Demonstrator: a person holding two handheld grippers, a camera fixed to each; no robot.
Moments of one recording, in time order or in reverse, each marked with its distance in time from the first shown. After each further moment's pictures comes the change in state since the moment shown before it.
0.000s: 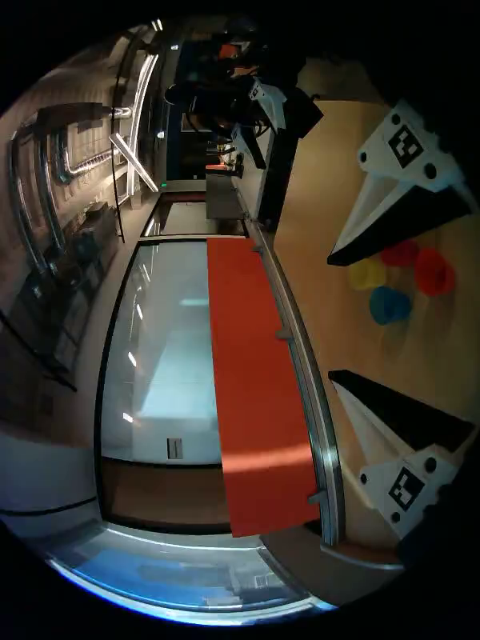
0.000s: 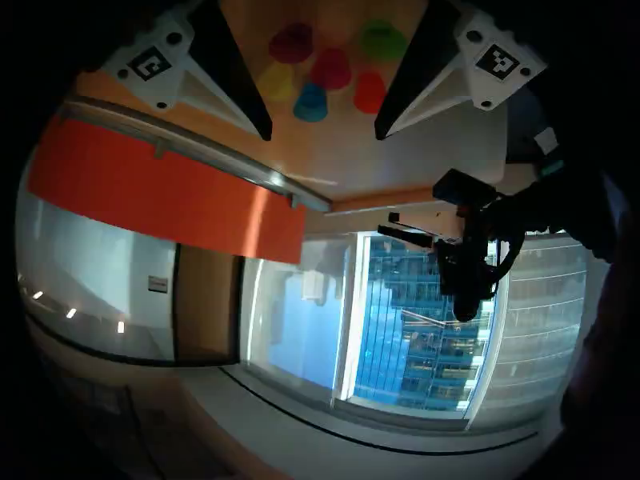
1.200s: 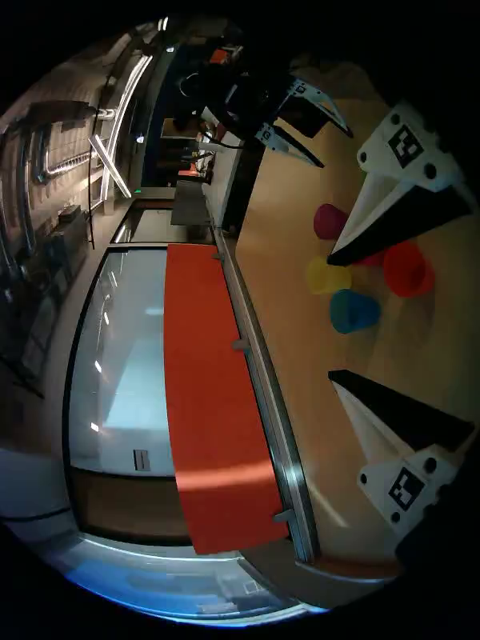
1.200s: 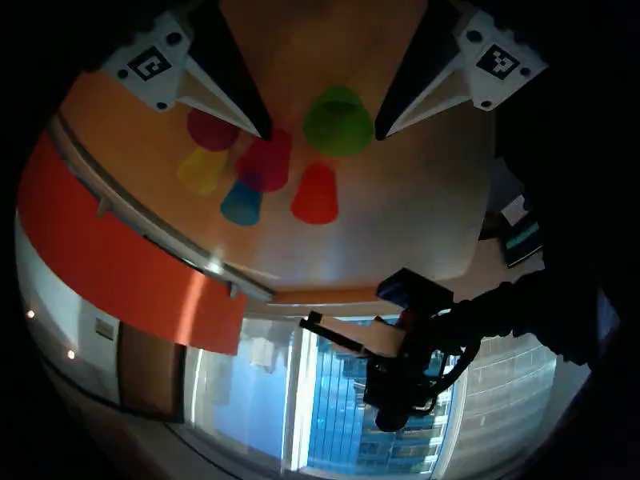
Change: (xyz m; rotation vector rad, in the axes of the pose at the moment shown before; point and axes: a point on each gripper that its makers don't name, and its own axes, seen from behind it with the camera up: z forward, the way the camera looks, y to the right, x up) left arm -0.082 0.001 0.033 -0.045 -0.142 -0.007; right arm -0.174 -0.065 0.018 0.212 -0.328 -0.070
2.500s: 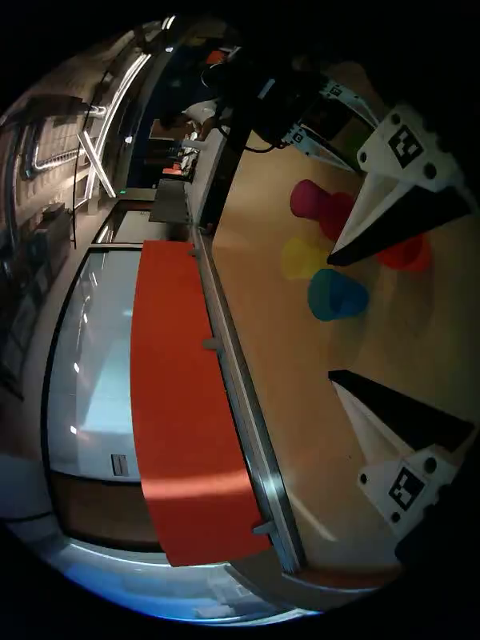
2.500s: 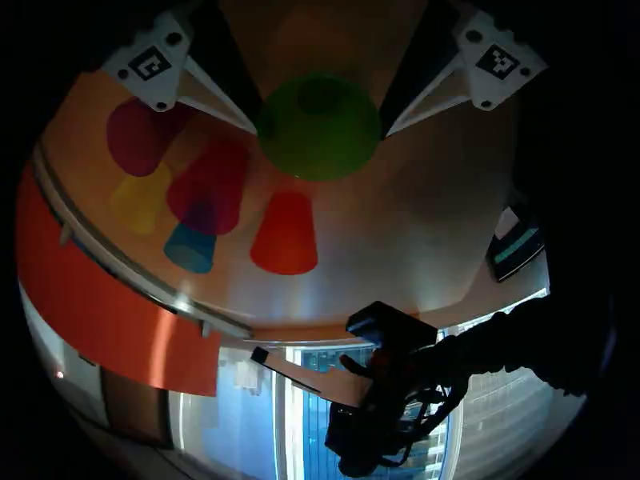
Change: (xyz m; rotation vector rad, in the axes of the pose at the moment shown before) left arm -0.046 -0.026 0.054 -0.027 -0.091 -0.013; right arm -0.053 -0.020 0.092 0.096 -0.090 0.038
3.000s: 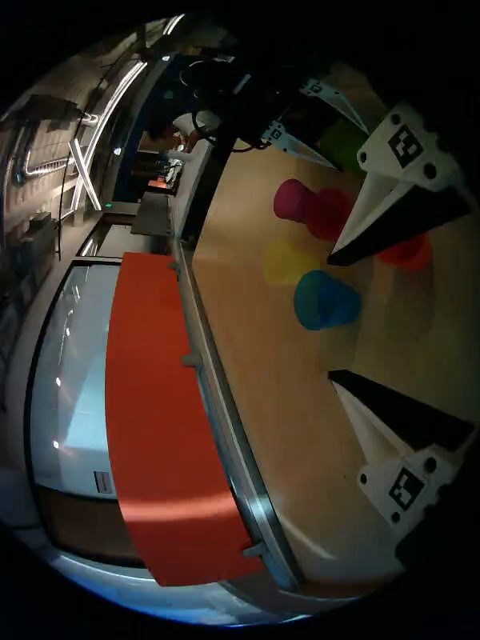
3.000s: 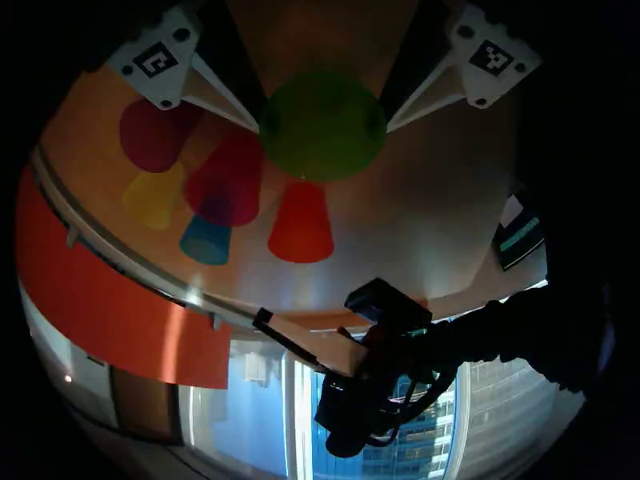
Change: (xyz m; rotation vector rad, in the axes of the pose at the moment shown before) left arm -0.020 0.006 0.033 -0.082 -0.081 0.008; right arm 0.011 0.013 -0.011 -0.030 0.052 0.023
